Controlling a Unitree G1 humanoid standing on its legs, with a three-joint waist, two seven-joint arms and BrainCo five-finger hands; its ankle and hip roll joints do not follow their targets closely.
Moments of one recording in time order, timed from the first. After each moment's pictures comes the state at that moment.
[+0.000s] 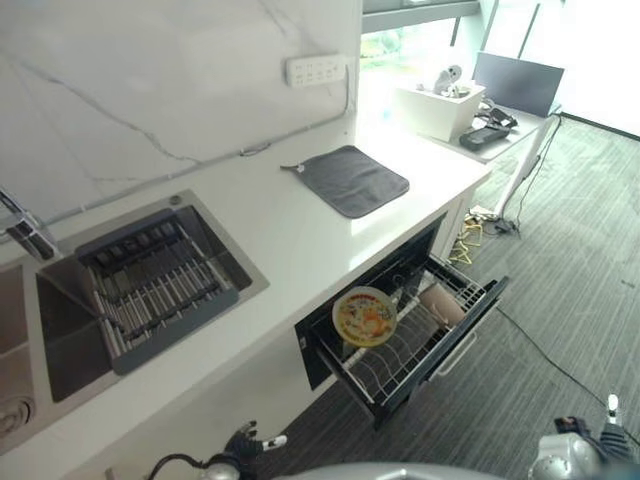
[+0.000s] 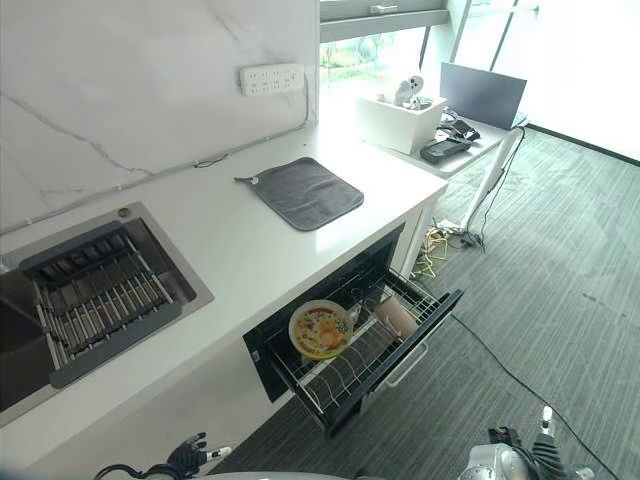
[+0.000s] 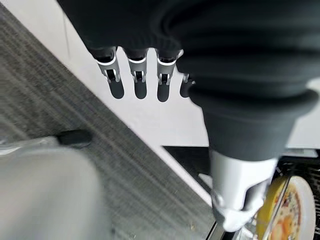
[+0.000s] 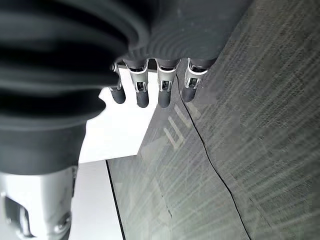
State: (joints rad) left arm 0.08 0.24 -0.24 1.11 -0.22 -0.05 0.00; right arm 0.04 -0.20 -0.27 0.86 0.94 -0.54 -0.59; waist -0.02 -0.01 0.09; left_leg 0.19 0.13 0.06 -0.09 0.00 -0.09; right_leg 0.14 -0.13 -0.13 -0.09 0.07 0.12
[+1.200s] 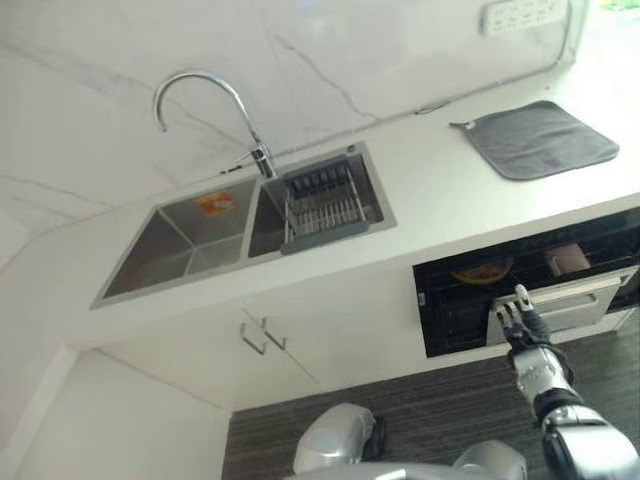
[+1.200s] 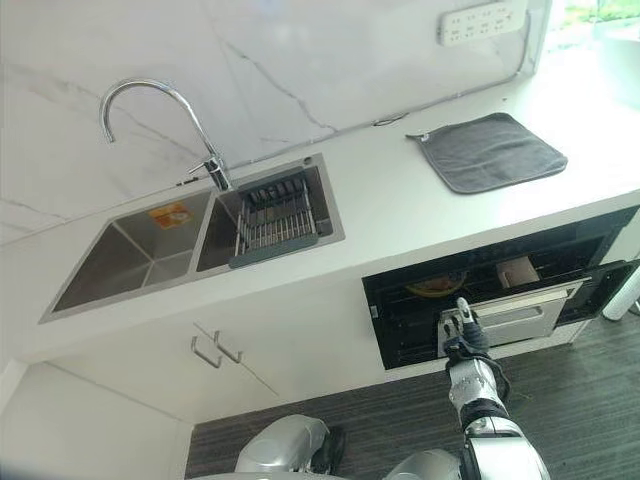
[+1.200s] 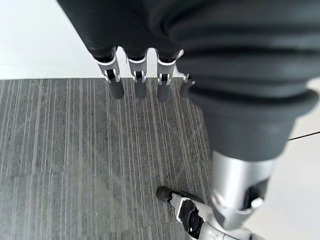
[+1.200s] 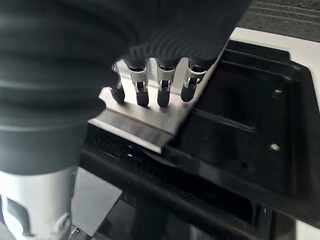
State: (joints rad) left arm 0.19 0.25 -0.30 1.22 -0.37 0.04 -0.02; right arm -0.40 -0.38 -0.01 1.08 1.12 -0.13 0.02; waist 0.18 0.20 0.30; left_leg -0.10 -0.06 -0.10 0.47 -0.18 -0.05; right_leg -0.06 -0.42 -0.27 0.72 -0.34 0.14
